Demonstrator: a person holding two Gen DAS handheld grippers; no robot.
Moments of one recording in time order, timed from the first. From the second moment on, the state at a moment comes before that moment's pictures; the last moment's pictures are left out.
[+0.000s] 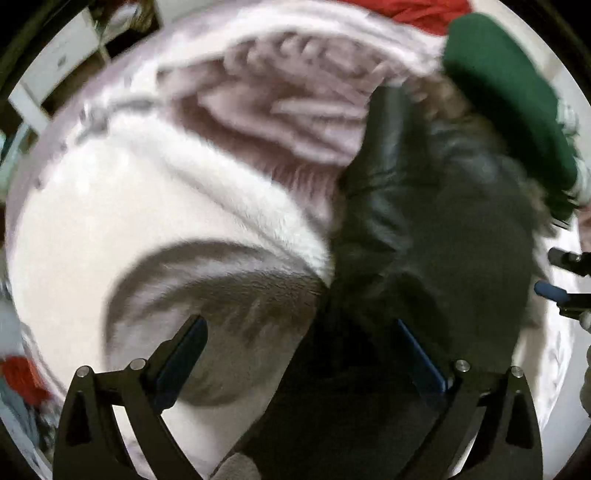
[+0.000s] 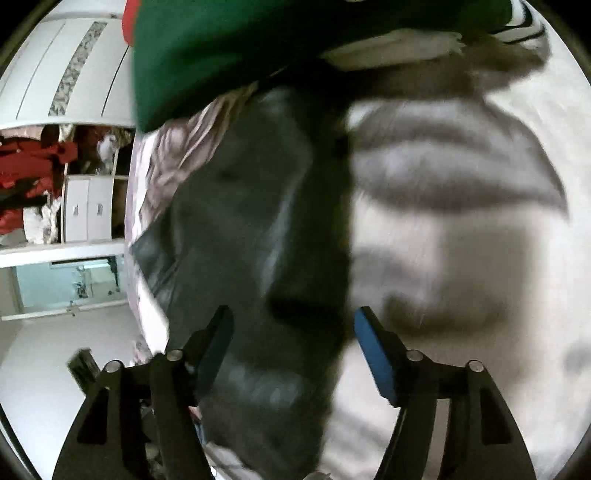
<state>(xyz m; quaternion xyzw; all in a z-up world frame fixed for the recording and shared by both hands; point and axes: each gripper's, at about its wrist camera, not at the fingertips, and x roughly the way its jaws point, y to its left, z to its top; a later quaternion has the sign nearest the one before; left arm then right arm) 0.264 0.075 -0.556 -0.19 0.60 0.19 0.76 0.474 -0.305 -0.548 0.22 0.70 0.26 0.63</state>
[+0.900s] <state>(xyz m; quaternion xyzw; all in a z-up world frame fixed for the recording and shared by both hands) 0.259 0.115 -0.594 -0.27 0.60 0.15 0.73 0.463 -0.308 -0.460 0.20 0.57 0.46 0.65</state>
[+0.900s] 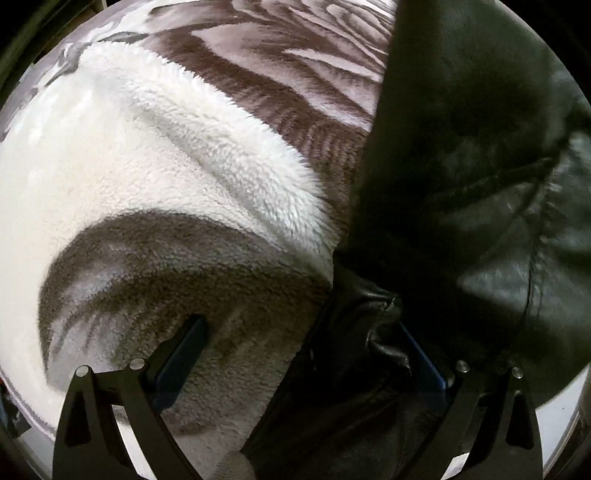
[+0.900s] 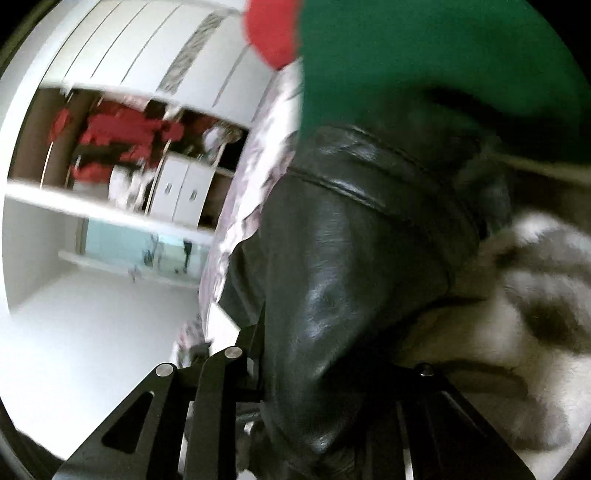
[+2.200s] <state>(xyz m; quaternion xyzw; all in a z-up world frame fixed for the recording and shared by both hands) -0.007 0.089 -0.515 -0.39 0.53 0.26 0.71 0.159 -0.480 -0.413 -0.14 0.67 0.55 0.48</state>
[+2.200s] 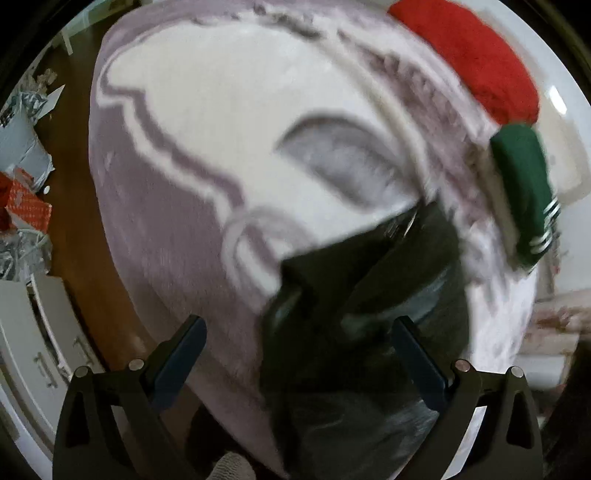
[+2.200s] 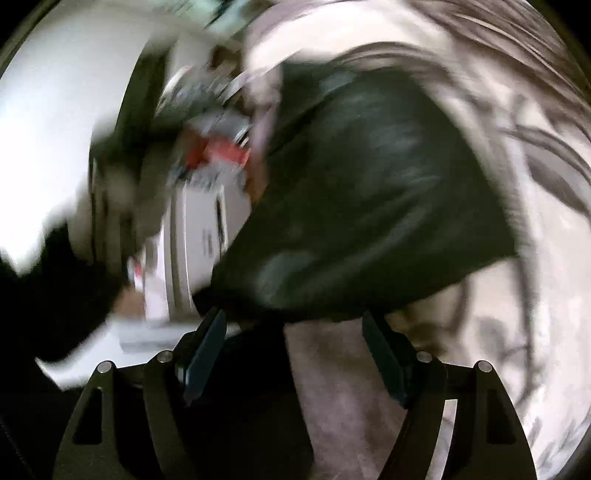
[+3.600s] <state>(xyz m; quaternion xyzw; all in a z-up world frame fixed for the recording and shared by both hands) 0.038 0.008 -0.534 -0.50 0.51 0.20 0.67 0.270 -0.740 -0.447 0.21 0.72 0.21 0.62</state>
